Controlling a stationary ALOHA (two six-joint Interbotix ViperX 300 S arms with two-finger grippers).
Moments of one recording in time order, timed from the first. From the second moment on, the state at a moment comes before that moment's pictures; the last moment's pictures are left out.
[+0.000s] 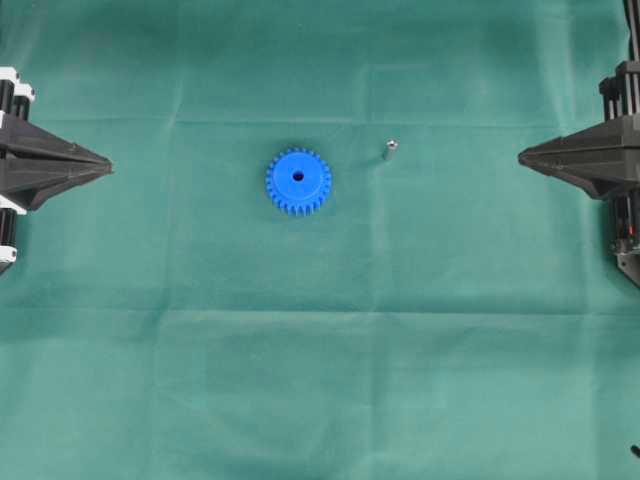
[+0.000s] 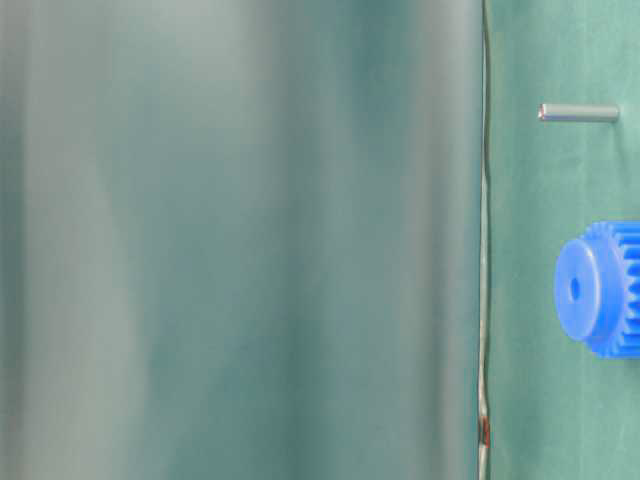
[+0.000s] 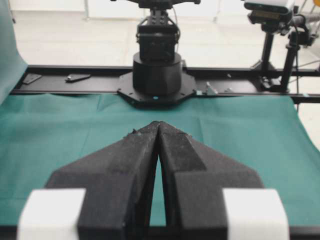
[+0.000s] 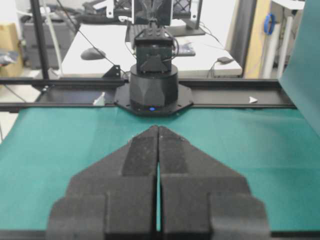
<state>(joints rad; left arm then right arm) 0.00 -0.97 1.18 0.00 -0.29 0.00 0.00 -0.96 1.17 0.00 -0.29 -0.01</state>
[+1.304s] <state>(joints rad) 0.01 -0.97 1.18 0.01 -0.21 -0.01 -0.26 -0.10 1.08 0.00 -0.55 -0.03</state>
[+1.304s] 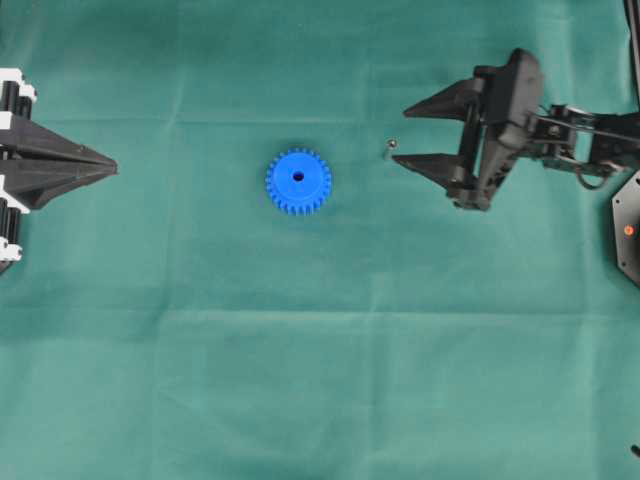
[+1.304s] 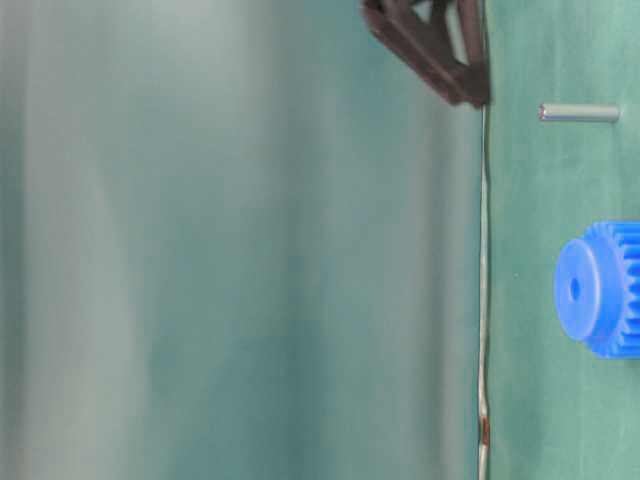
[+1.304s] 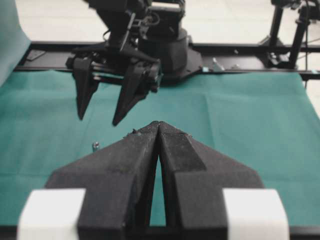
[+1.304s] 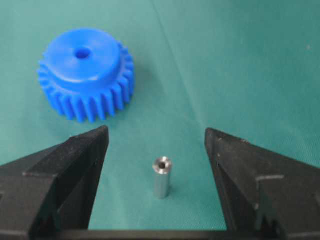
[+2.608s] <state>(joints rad) 0.02 -0.96 1.18 0.01 -0.18 -0.01 -0.27 0.08 1.03 0.02 -0.61 -0.03</state>
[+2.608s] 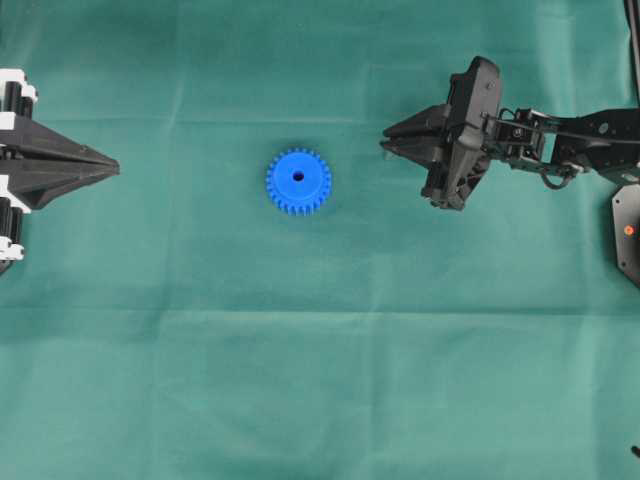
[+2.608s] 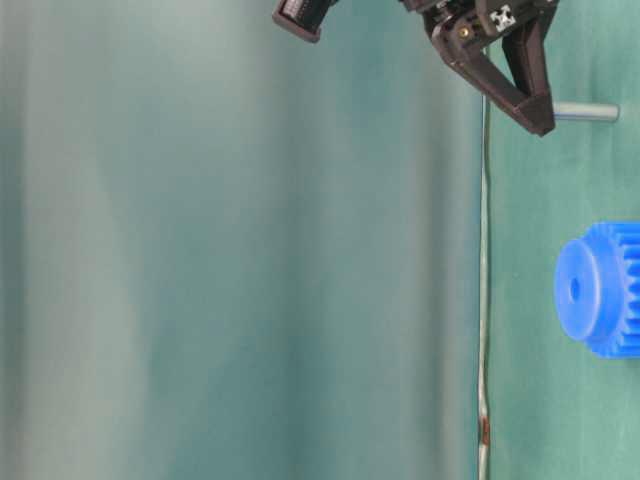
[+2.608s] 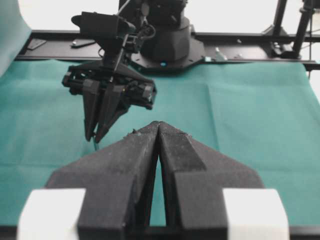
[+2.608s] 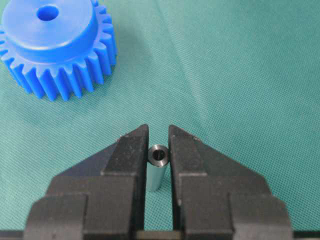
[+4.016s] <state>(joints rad) 0.02 -0.97 1.18 0.01 -0.17 -0.01 -0.20 -0.10 0.90 0.02 -0.34 -0.03</state>
